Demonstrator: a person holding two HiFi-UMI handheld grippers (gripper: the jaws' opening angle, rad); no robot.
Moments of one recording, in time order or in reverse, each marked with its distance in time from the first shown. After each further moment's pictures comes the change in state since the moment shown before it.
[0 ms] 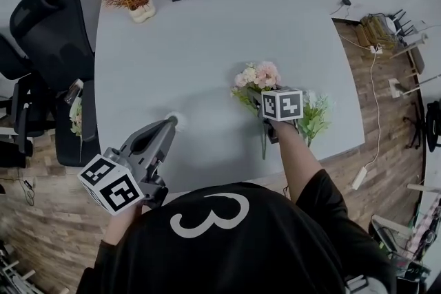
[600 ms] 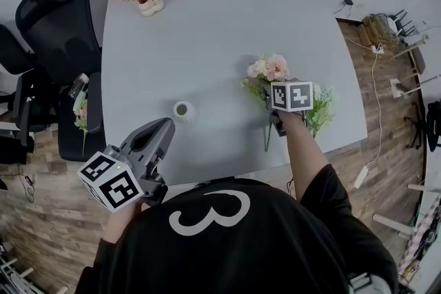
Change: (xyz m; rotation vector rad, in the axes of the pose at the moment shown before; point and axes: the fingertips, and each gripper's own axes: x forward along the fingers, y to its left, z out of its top) left arm -0.032 0.004 -0.008 -0.009 -0.002 0.012; right arm -0.016 0.007 0.007 -0.001 -0.005 -0.005
